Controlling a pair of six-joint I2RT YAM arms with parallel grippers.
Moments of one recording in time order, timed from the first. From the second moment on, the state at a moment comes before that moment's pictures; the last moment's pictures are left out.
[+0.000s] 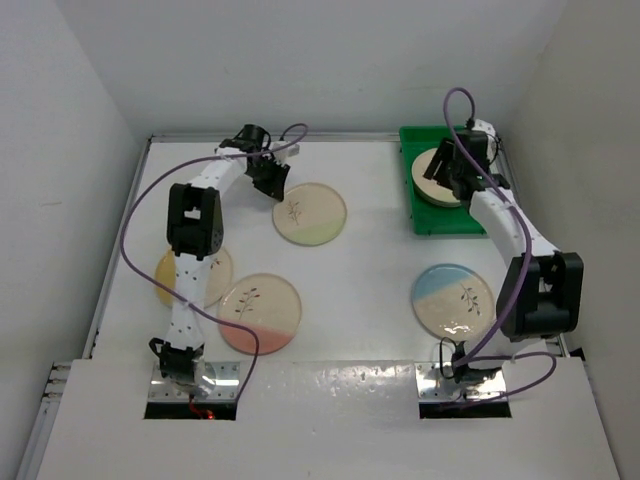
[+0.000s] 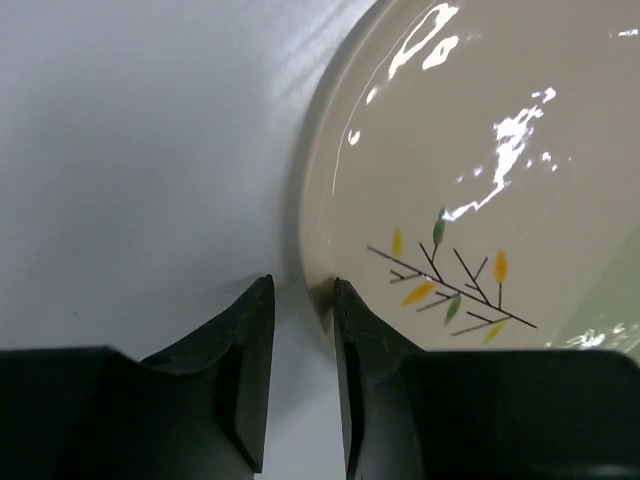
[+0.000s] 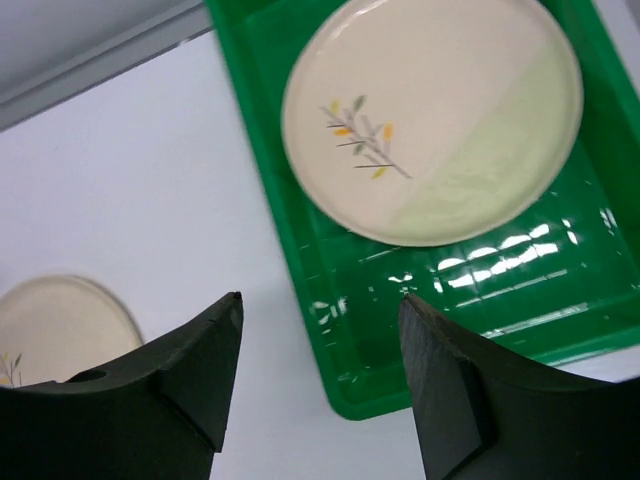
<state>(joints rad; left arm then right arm) -0.19 2.46 2.13 -0.78 0.41 0.40 0.04 1.58 1.20 -0.22 0.18 0.40</state>
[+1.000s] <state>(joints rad) -0.31 2.14 1.94 -0.84 0.52 0.57 0.27 2.16 1.38 -0.18 -0.73 0.30</state>
